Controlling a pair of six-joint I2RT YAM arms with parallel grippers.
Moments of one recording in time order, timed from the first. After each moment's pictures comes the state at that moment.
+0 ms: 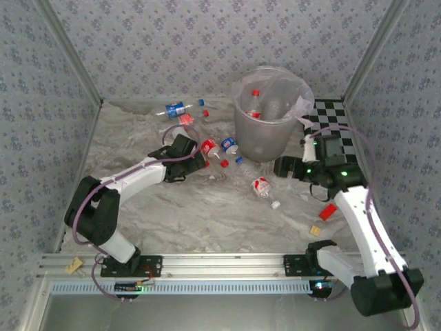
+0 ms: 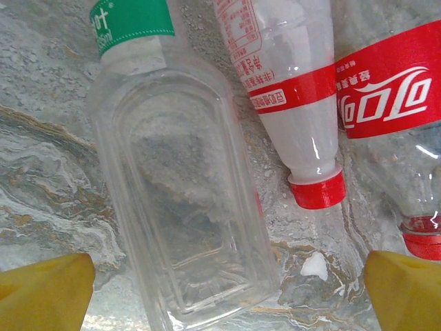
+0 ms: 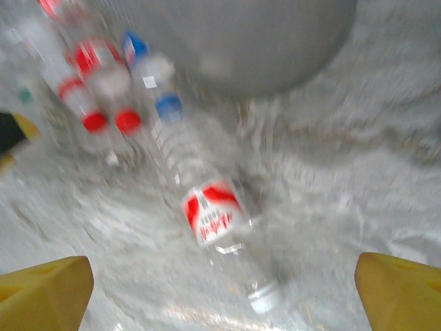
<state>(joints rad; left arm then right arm) -0.58 1.58 1.02 -0.47 -0.18 -0.91 0.21 1.02 0.98 -0.88 -0.24 0.30</state>
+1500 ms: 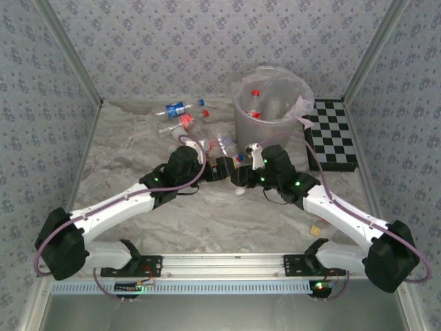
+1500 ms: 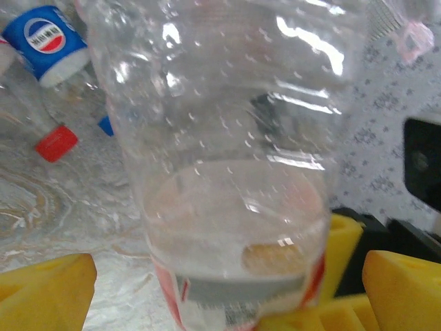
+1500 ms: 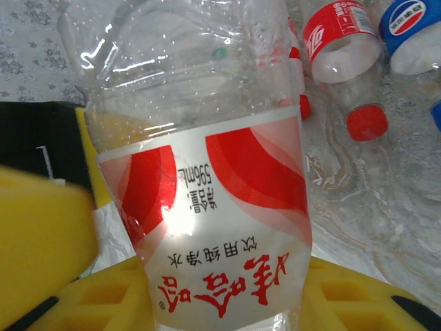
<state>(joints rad) -0.83 1.26 0.86 -0.04 0.08 -0.87 0.68 1.15 0.80 -0.20 -0.29 0.51</state>
